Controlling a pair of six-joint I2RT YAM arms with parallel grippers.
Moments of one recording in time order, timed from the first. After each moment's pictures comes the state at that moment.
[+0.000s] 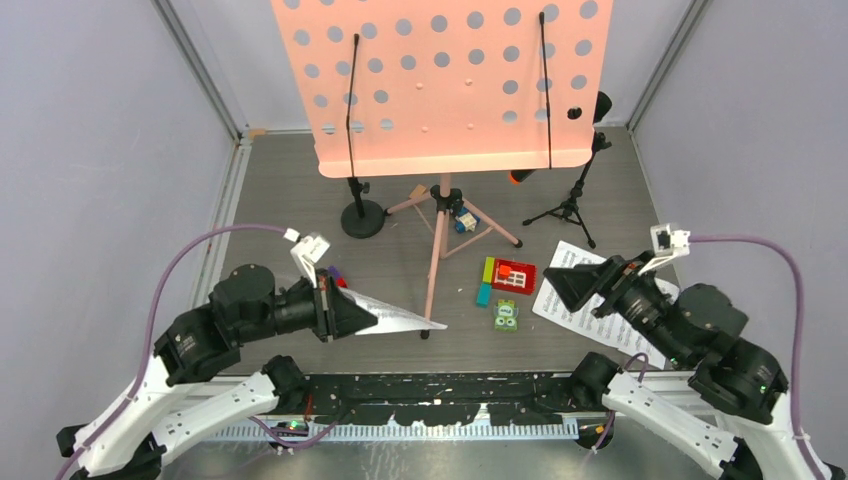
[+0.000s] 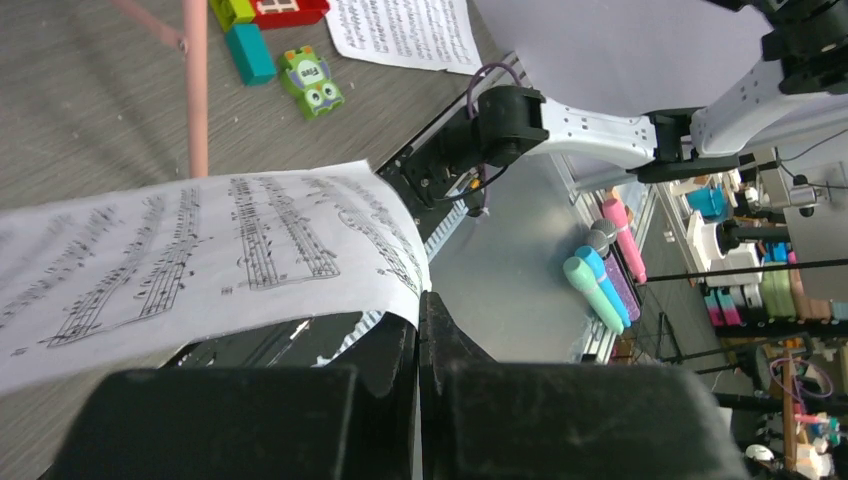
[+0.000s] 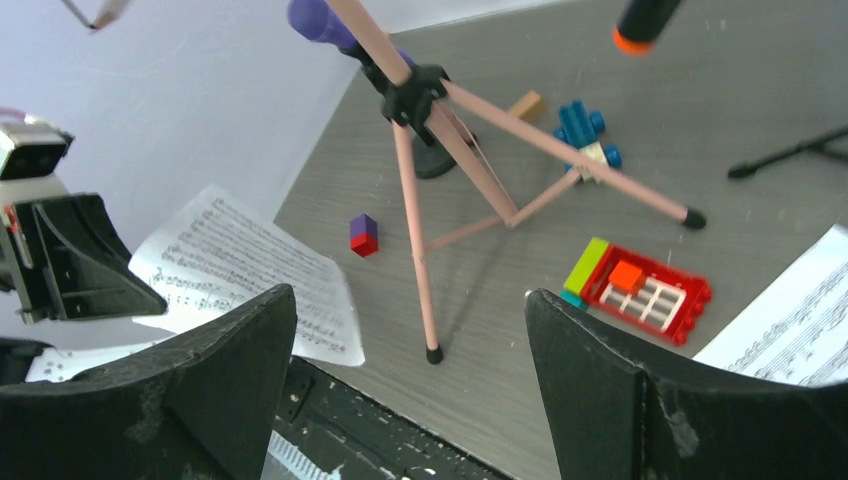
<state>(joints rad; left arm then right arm) -0.91 0.56 1.02 -0.78 0.24 -0.72 0.81 0.41 1.12 -0.83 0.25 0.60</state>
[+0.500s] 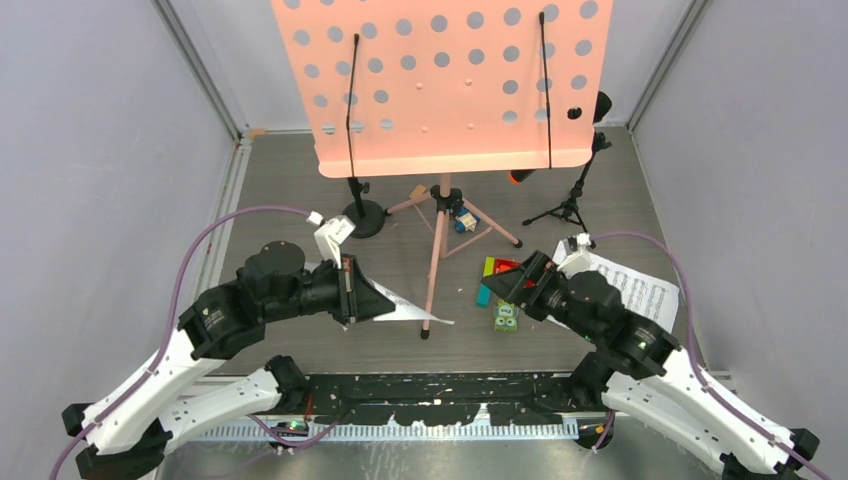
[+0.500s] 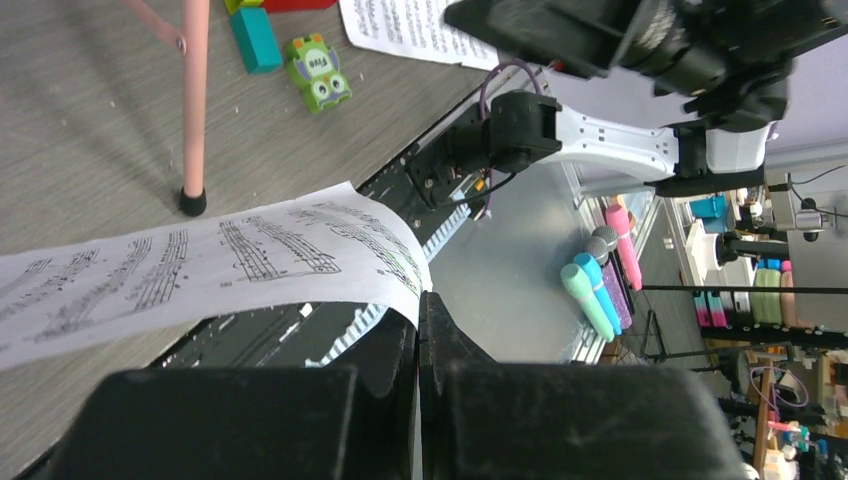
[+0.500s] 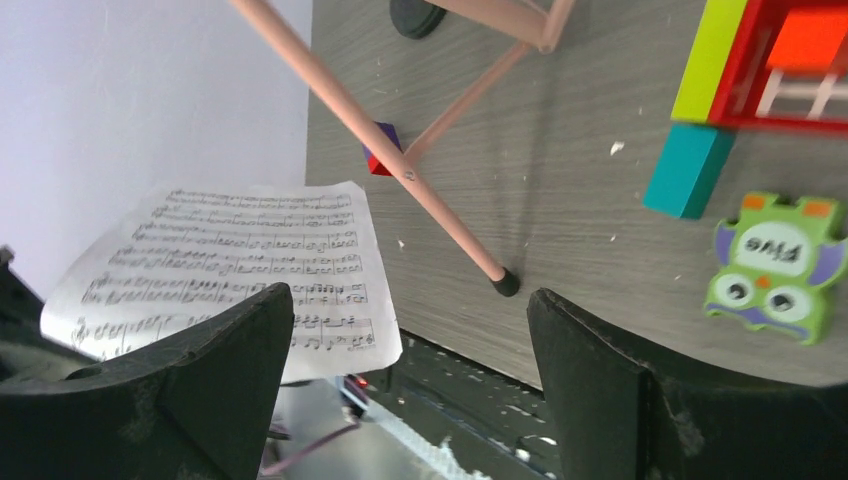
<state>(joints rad) -0.91 0.69 1.05 -0.75 0.24 -0.77 0.81 0.45 0.61 -0.51 0.12 1.06</state>
